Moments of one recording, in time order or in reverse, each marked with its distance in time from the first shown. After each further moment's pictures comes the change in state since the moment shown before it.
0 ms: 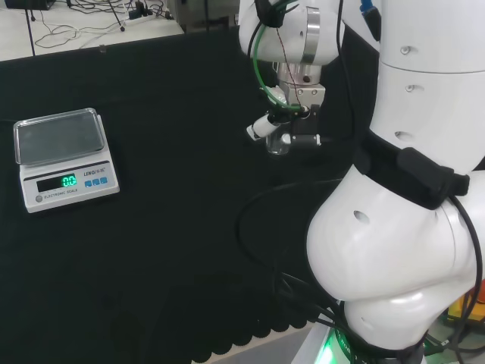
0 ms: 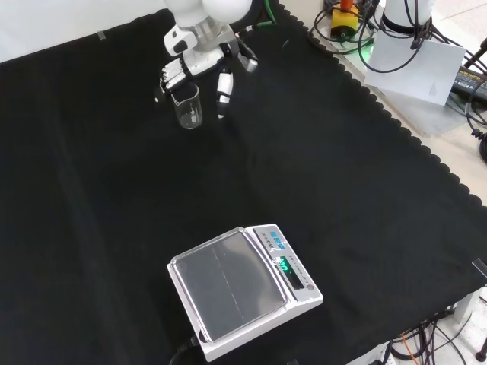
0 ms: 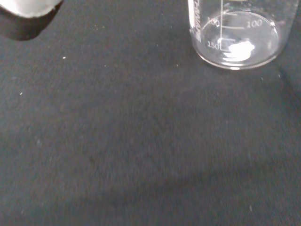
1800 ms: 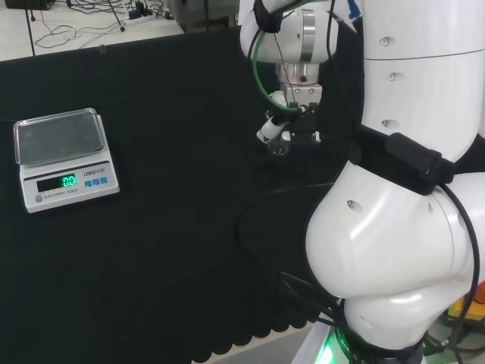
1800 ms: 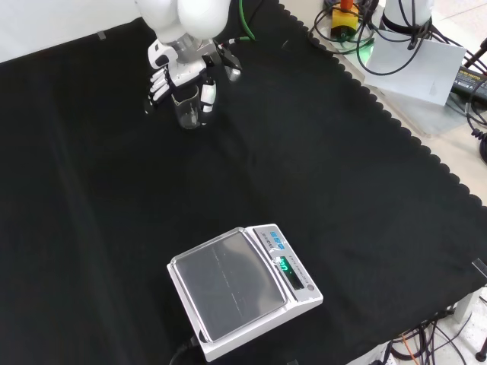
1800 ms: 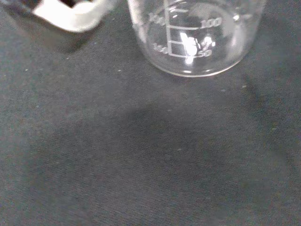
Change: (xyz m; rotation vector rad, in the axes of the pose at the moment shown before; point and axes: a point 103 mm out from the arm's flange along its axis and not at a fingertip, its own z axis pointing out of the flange) arm -0.020 0.039 0.015 0.067 -0.046 0.090
